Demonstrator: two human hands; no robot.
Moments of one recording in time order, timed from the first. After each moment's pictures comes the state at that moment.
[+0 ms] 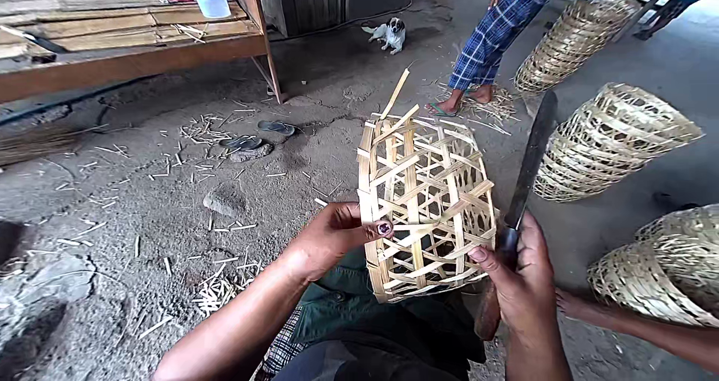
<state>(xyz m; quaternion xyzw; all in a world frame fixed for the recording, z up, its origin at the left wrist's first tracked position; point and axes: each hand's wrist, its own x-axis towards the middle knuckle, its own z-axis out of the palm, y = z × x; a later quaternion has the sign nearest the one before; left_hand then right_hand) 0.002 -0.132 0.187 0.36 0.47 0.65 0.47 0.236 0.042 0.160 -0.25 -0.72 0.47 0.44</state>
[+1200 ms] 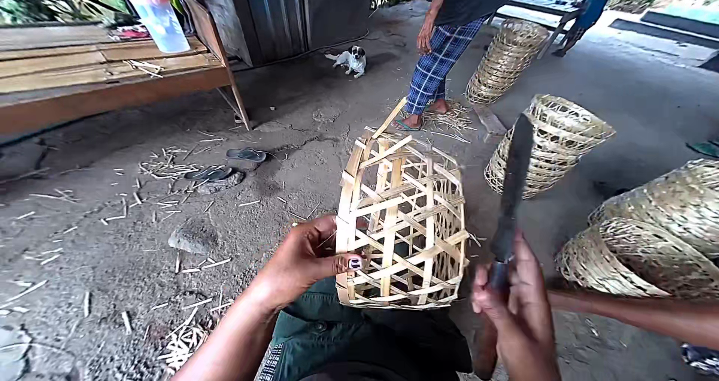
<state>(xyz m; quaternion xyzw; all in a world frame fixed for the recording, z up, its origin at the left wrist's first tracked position) -0.012 -0.126 0.179 0.47 0.47 0.64 0.38 0.272 0.023 0.168 -0.22 -0.71 0.49 0.45</state>
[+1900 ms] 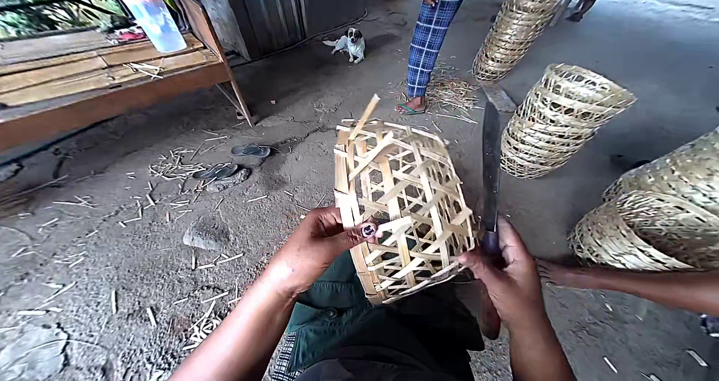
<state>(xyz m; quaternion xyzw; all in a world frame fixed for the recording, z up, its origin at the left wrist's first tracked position) 0.000 -0.110 0.193 0.47 0.44 0.64 0.43 0.266 0.048 0.146 -0.26 -0.72 0.47 0.44</state>
